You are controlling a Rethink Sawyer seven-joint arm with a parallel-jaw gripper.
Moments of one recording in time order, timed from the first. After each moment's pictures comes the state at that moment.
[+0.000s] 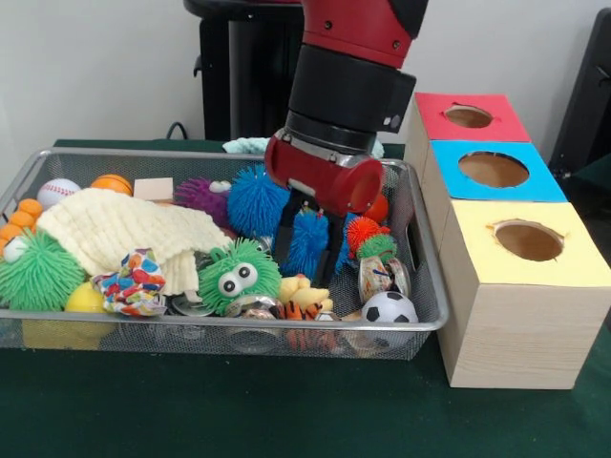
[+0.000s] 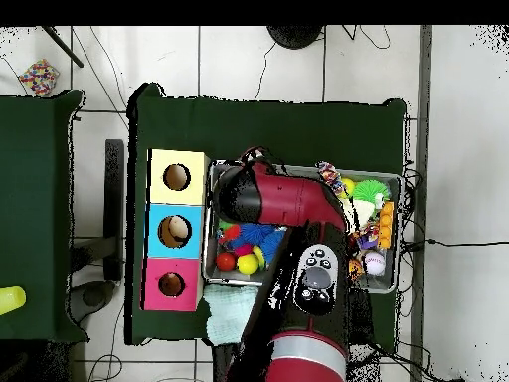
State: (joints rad) arm -0.06 -0.48 -0.22 1.40 -0.05 0.31 2.54
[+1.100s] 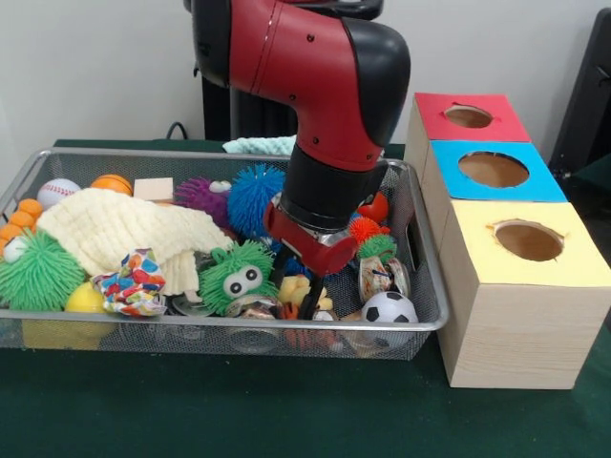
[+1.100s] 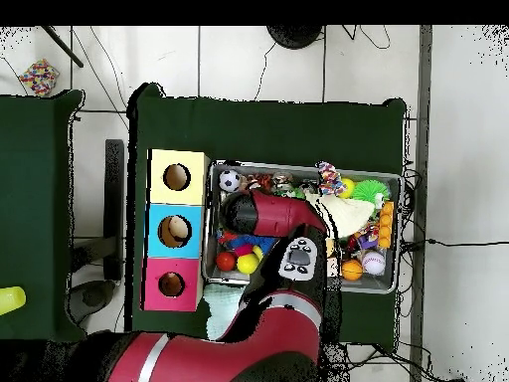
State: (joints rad) arm -0.04 -0.27 -0.26 1.40 0.00 0.31 2.54
